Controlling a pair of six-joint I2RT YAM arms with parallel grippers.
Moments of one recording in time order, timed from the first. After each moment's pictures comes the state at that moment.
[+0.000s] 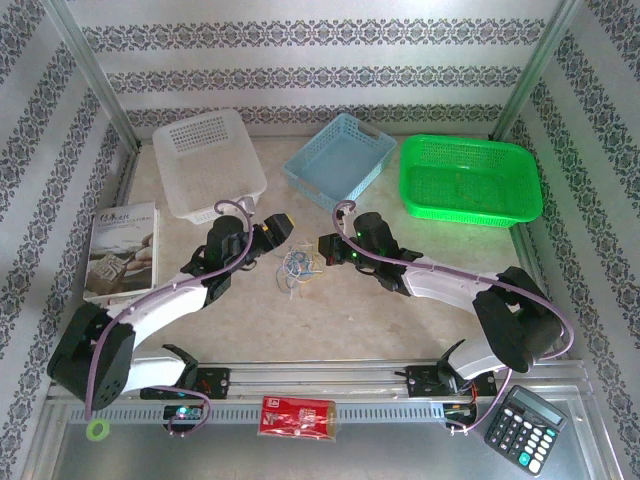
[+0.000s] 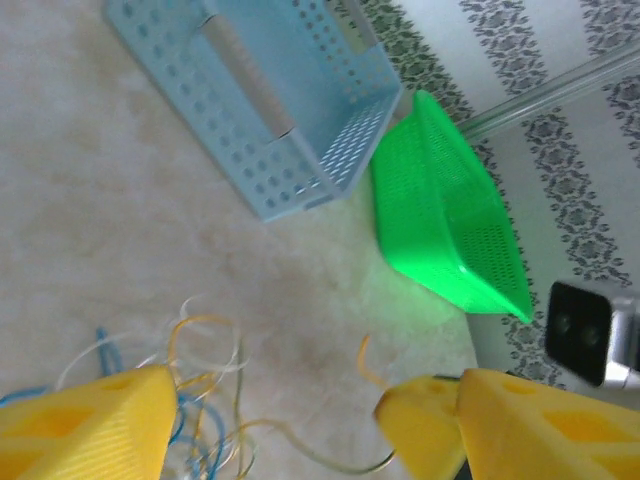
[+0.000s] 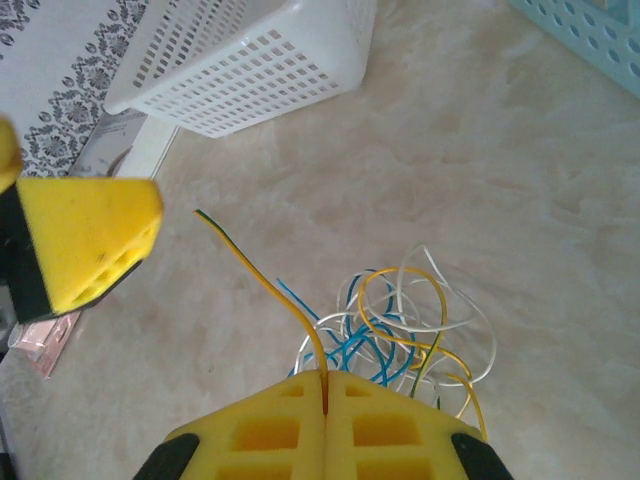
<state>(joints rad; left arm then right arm) -0.46 1.27 0.58 0.37 0.17 -0.96 0.67 1.47 0.70 0.28 -0.26 0.57</state>
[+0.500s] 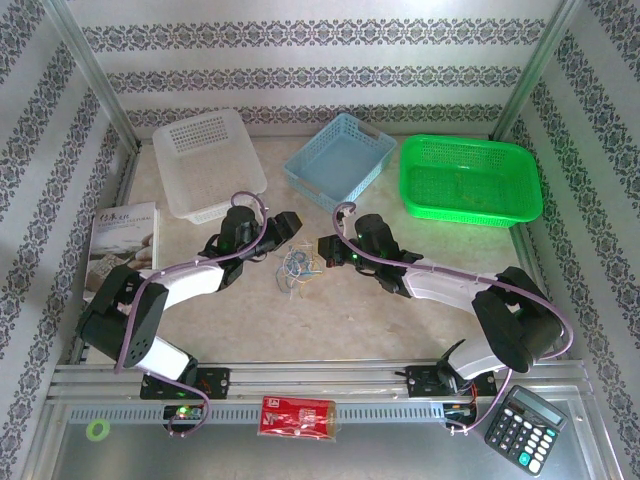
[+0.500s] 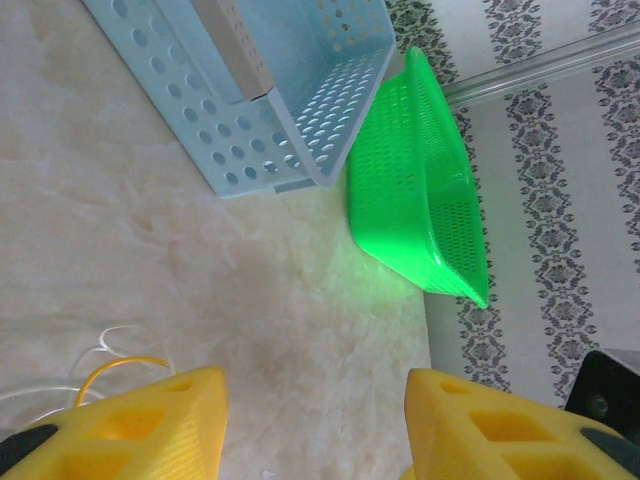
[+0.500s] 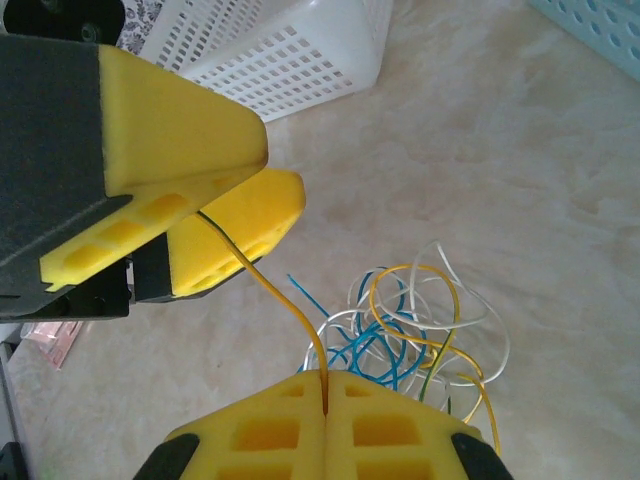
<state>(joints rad) -0.44 1.51 0.66 0.49 0.33 -1.05 0.67 1.47 0.68 0.31 -0.28 0.56</state>
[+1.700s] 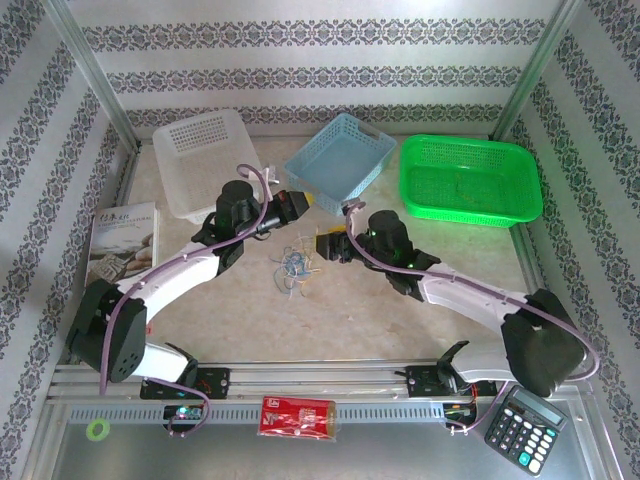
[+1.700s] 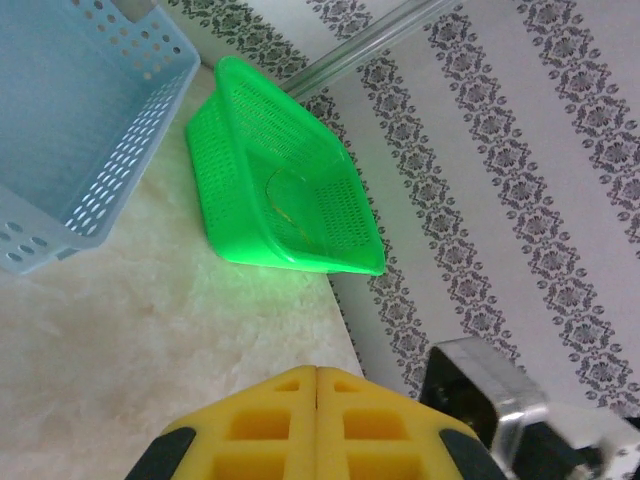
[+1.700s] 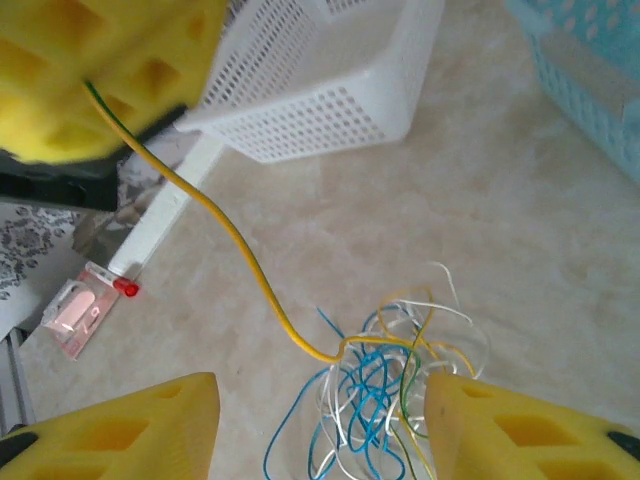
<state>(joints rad) -0.47 1.41 0.88 0.34 0.45 -0.91 0.64 1.30 0.69 0.24 -0.30 0.44</state>
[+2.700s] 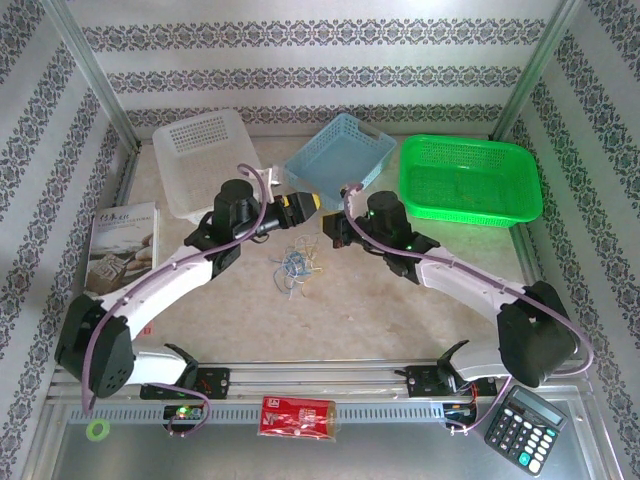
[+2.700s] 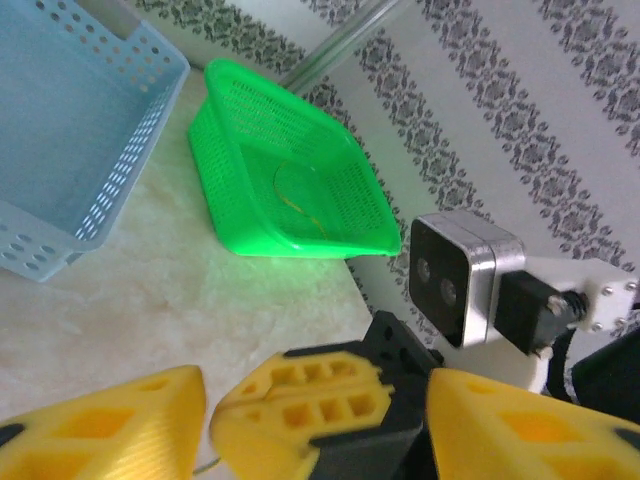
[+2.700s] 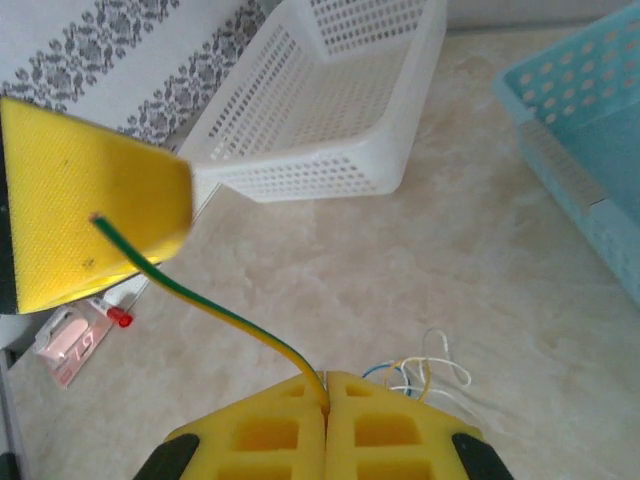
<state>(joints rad) -0.51 1.30 0.91 0.16 0.39 -0.77 0.58 1.36 0.84 0.14 -0.33 0.41</state>
